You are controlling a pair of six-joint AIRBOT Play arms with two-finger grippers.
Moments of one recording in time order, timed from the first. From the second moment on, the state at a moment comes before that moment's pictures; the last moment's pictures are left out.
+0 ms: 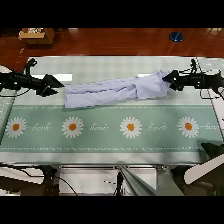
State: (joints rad) left arm 0.30 -1.66 1.29 0.78 -1.26 -1.19; right arm -0.31 -1.91 1.41 -0.62 1.02 1.16
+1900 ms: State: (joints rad) left arm -0.60 -1.81 1.29 0.22 -0.84 -1.15; right arm -0.03 -1.08 1.41 -1.05 1.39 1.52
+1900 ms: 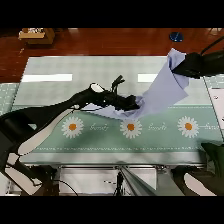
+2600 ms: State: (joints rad) left arm 0.22 -1.17 1.29 0.85 -1.18 -1.24; right arm 0.46 -1.39 1.41 -1.15 1.01 1.63
